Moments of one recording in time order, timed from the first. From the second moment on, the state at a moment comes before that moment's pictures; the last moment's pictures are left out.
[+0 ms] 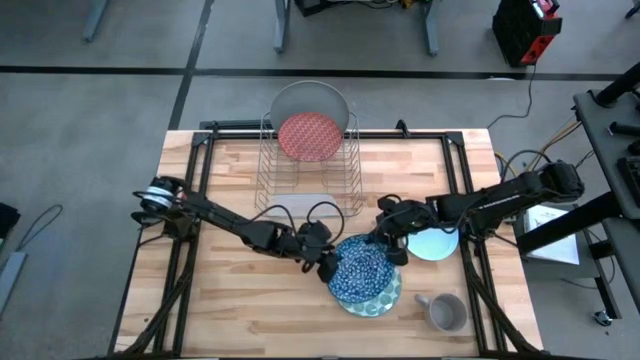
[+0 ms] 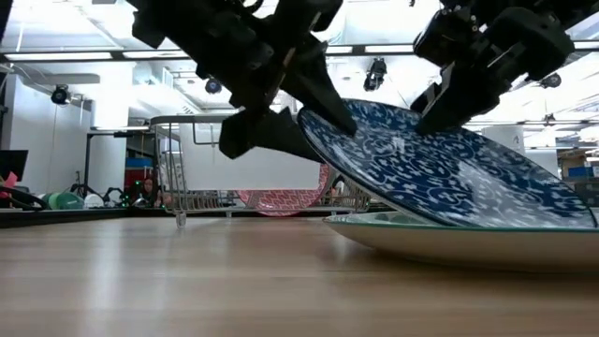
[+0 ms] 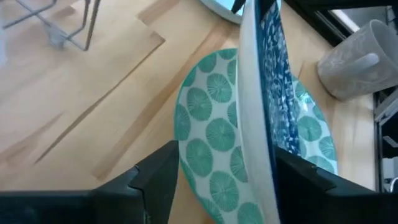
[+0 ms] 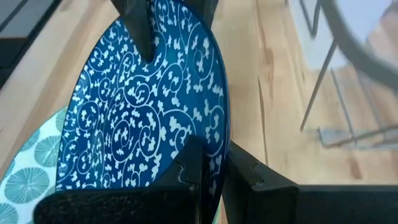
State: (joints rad) left arm -0.26 1.83 1.08 0.06 -0.27 -0.85; right arm 0.13 1.23 0.55 0.02 -0.04 0.07
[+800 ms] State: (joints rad) left arm -0.28 1.80 1.11 0.17 -0.33 -0.64; right arm 0.13 1.12 0.60 -0.15 -0.16 0.25
